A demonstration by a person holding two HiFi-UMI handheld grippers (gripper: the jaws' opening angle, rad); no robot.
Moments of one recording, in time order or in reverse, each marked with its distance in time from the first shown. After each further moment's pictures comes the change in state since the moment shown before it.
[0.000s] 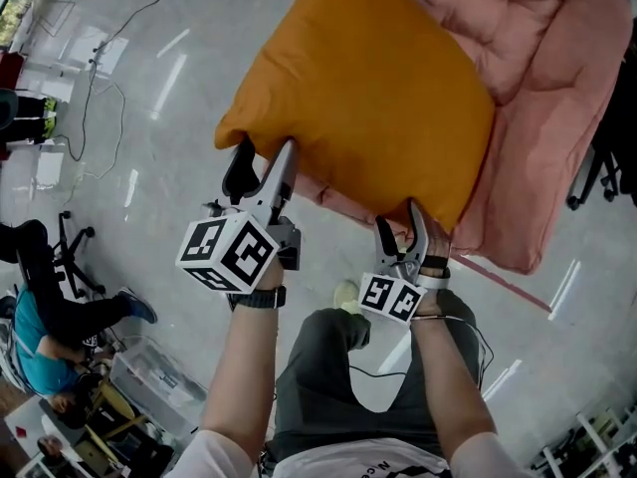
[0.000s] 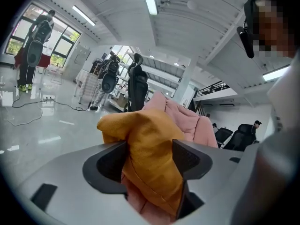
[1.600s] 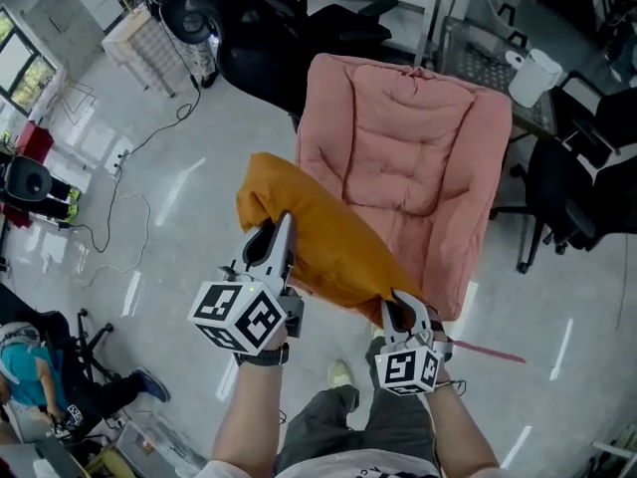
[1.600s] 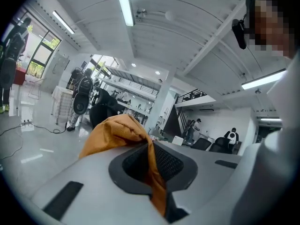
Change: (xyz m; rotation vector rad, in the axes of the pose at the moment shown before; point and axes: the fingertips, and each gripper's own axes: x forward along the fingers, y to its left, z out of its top) left arm -0.092 -0.214 0.277 0.094 -0.078 -0.206; right arm -0.210 -0.223 0.168 0.197 -0.113 0.106
